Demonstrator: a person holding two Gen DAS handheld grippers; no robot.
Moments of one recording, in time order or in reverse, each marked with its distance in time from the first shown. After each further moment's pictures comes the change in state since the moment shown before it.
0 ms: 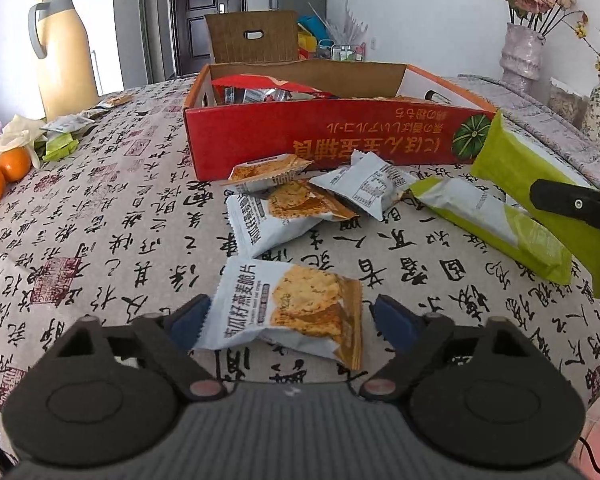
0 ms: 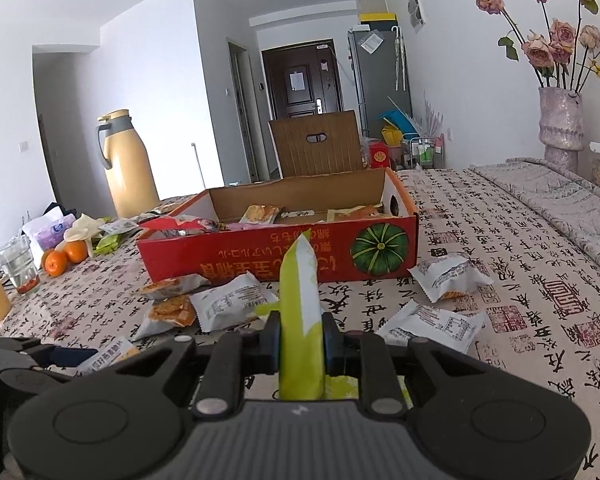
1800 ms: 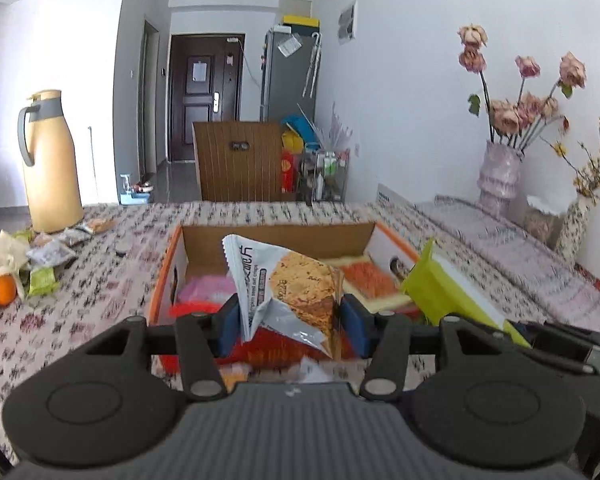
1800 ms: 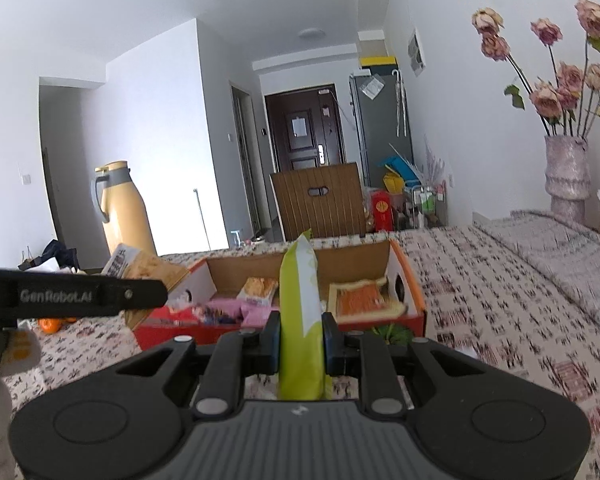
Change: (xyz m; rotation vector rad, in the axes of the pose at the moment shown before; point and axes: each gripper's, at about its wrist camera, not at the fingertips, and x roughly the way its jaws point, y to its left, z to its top) left arm -0.038 -0.025 0.113 -0.044 -0.306 -0.052; right arm 0.021 -0.001 0.055 -0.010 -0.155 0.007
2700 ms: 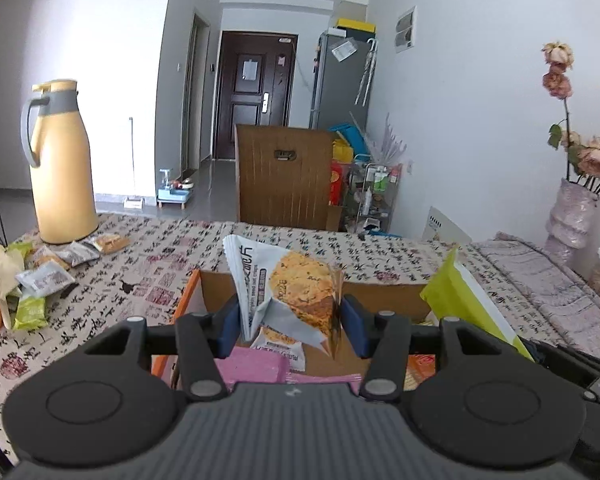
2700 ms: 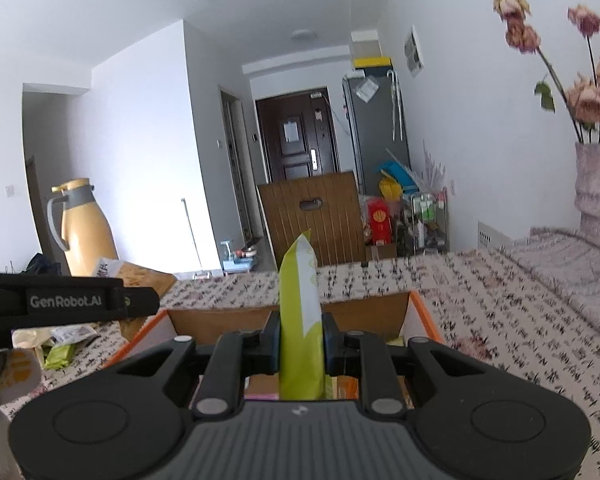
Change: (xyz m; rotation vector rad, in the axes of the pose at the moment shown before) left arm 0.115 0.025 0.055 -0.100 -0.001 0.133; right arm 0.132 -0.016 0.052 0.023 0.002 -0.020
